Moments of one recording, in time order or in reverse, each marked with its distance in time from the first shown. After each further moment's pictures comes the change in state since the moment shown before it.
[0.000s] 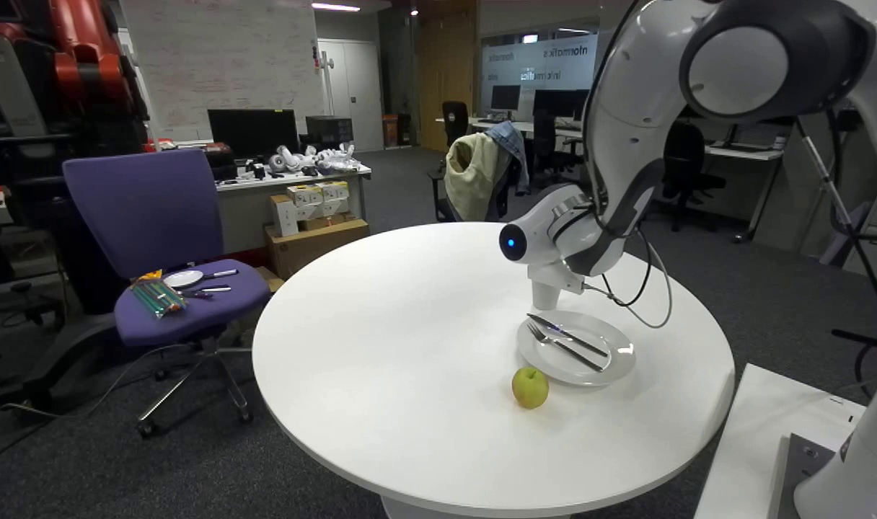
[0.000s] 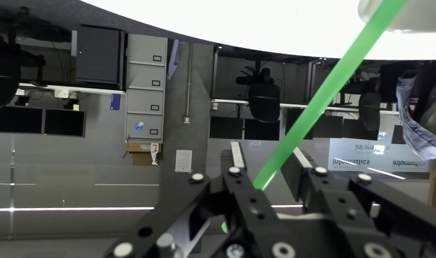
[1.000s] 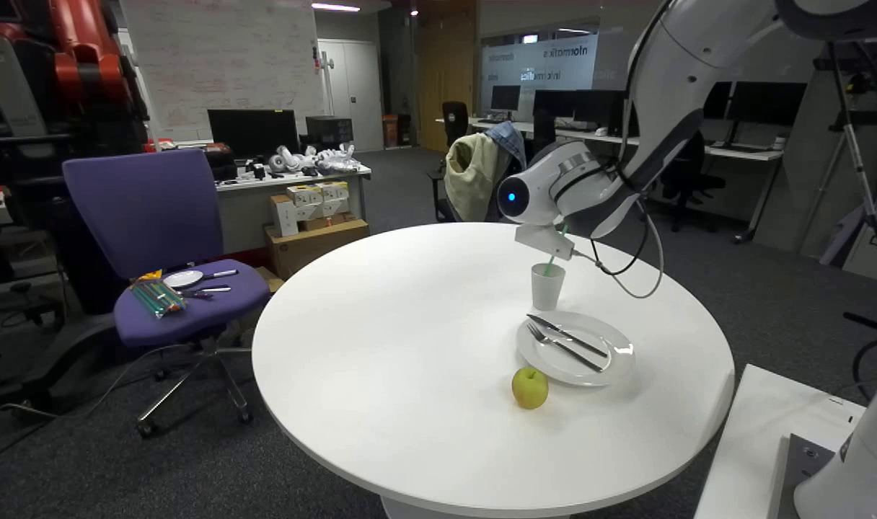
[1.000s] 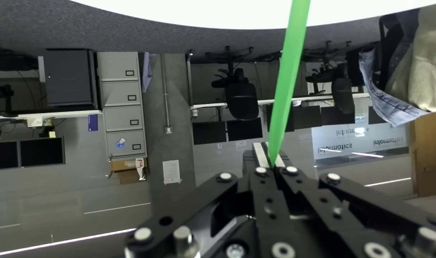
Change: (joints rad) arm -0.431 -0.261 0.472 0.013 -0.208 -0.137 0.020
